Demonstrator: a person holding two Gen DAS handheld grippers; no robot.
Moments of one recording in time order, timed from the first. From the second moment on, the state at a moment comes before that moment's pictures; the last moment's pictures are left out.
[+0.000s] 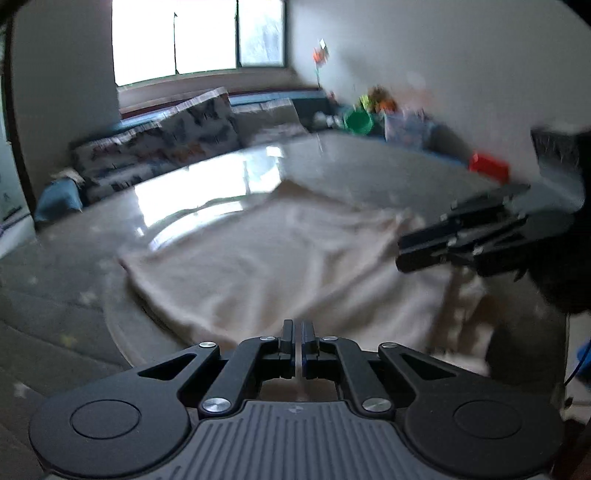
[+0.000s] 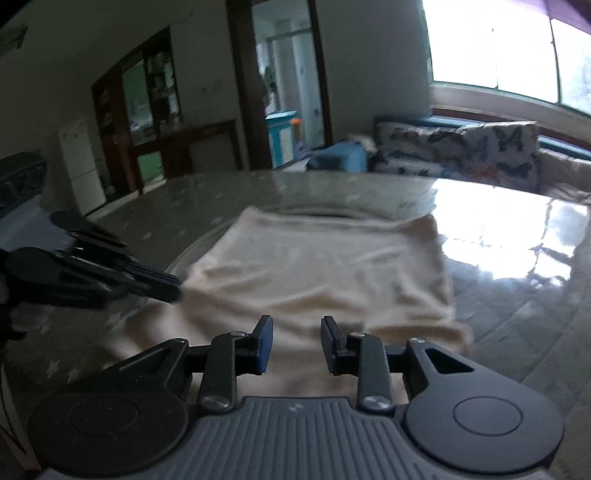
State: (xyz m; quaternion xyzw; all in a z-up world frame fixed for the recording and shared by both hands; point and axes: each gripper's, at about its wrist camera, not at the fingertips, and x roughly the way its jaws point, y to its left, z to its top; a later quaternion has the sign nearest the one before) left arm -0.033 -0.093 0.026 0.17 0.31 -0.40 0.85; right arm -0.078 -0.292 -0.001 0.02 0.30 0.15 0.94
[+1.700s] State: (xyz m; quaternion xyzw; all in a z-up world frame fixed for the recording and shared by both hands) left arm -0.077 -0.055 0.059 0.06 0.28 -0.36 0.89; right arm -0.063 -0.221 -0.002 -0.03 0.36 0.29 0.89
